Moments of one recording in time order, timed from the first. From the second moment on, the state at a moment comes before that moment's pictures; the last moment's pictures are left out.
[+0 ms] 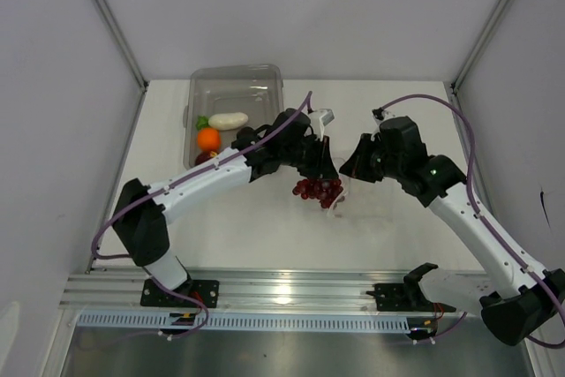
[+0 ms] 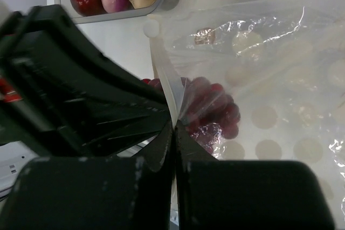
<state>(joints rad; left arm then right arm) -0.85 1.62 1.40 -0.38 0.34 -0.56 0.53 1.10 1.16 -0.71 -0.14 0.66</state>
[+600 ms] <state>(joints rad) -0.85 1.65 1.39 -0.37 0.31 -0.61 0.52 1.09 1.14 -0.71 -0.14 0.68</state>
